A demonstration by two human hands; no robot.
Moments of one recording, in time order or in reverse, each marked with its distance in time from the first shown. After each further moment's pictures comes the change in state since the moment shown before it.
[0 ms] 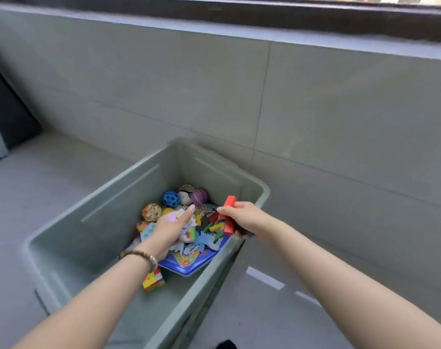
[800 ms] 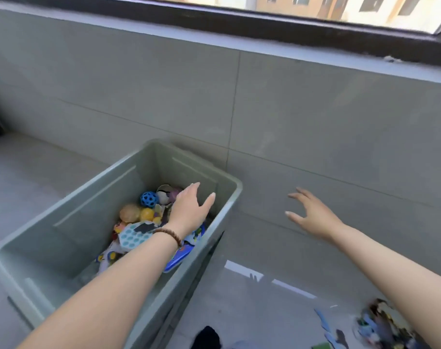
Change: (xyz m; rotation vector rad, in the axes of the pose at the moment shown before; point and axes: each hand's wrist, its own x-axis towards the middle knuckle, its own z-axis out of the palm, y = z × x) left_hand -0.025 0.046 0.065 0.634 -0.059 0.446; right_hand -0.076 0.082 -0.152 -0.810 0.446 -0.101
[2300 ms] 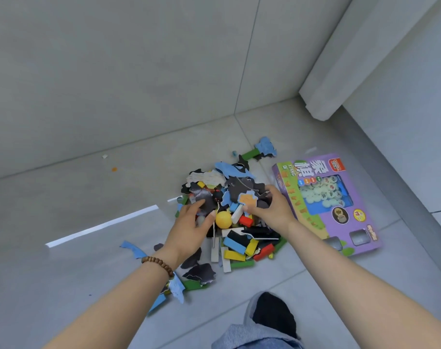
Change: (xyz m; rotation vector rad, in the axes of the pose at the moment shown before) left_hand -0.158 0.134 0.551 0.062 -0.879 0.220; right_hand -0.246 0.460 0.212 0.902 0.388 0.888
